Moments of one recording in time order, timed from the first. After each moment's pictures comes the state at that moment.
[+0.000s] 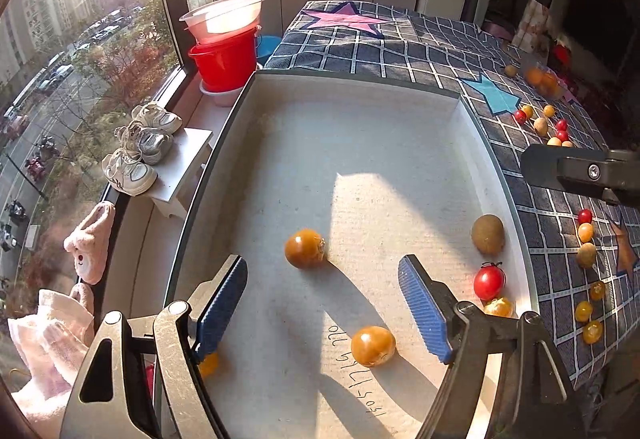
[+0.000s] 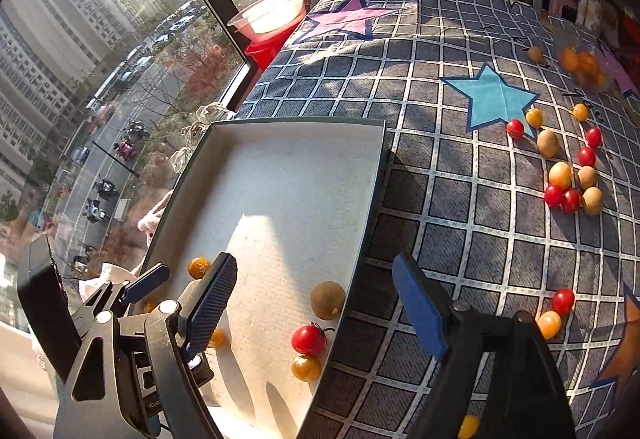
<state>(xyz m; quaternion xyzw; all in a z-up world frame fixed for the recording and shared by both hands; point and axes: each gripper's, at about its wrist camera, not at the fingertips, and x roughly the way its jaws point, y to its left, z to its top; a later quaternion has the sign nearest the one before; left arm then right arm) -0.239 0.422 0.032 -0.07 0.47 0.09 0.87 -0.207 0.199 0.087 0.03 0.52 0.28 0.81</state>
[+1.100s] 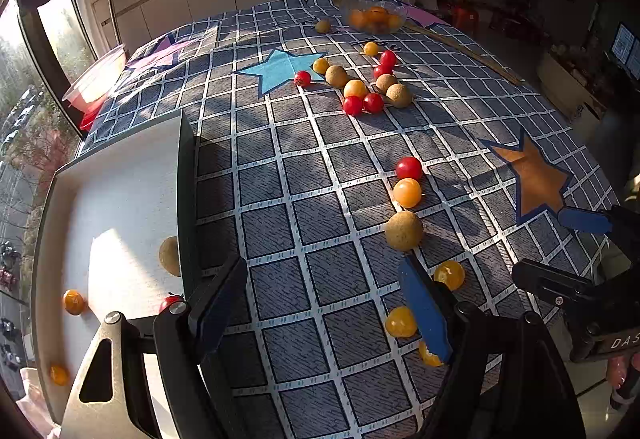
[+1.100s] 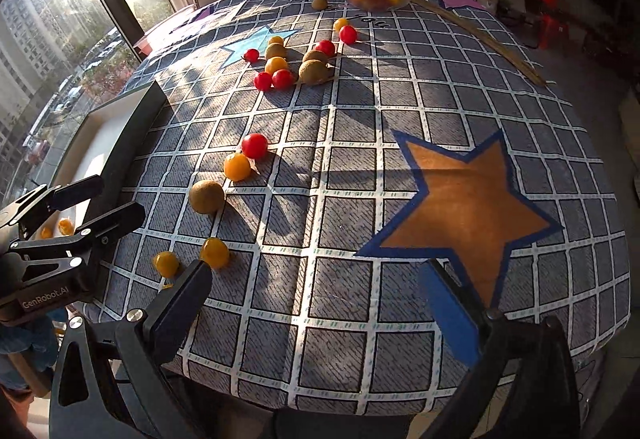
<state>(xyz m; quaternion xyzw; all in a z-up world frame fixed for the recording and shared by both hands) -0.211 0.221 0.041 0.05 0.49 -0.08 0.87 -0.261 -0.027 0.043 0.01 0.51 0.14 0.85</state>
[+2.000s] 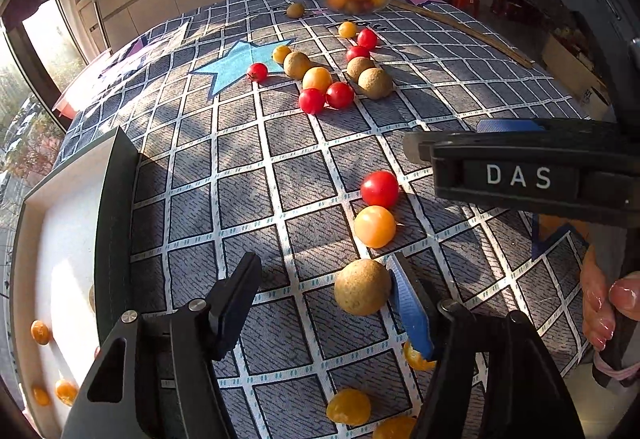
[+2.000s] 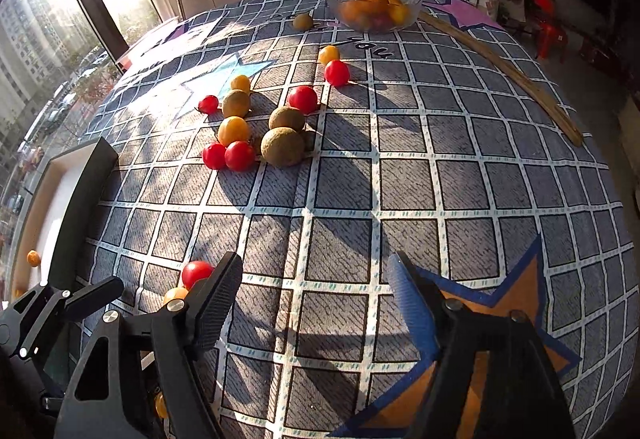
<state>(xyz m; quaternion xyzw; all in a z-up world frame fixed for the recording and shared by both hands) -0.176 0.177 0.013 0.07 0.50 -0.06 0.86 -0.146 -0.005 0.029 0.01 0.49 0.13 0.86</state>
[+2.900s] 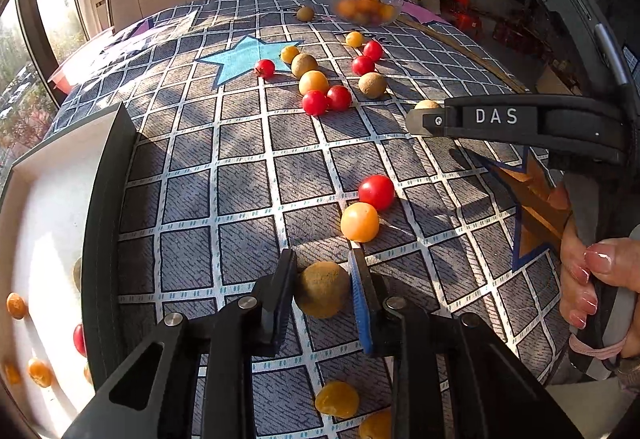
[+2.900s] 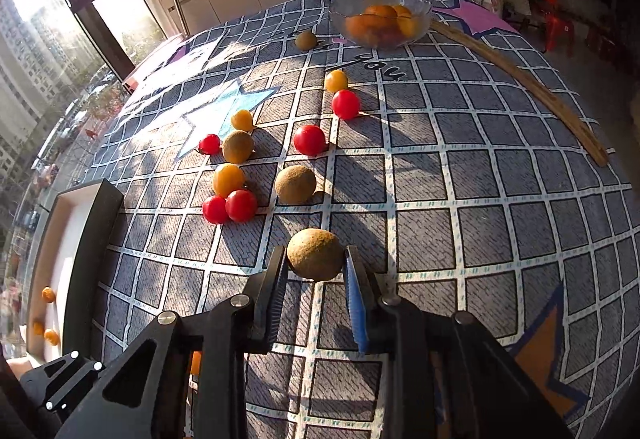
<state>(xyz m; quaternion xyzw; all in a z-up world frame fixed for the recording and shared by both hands) -0.181 0.193 0.014 0.00 0.49 -0.08 0.87 -0.136 -0.014 0.035 0.06 0.49 0.15 0.86</state>
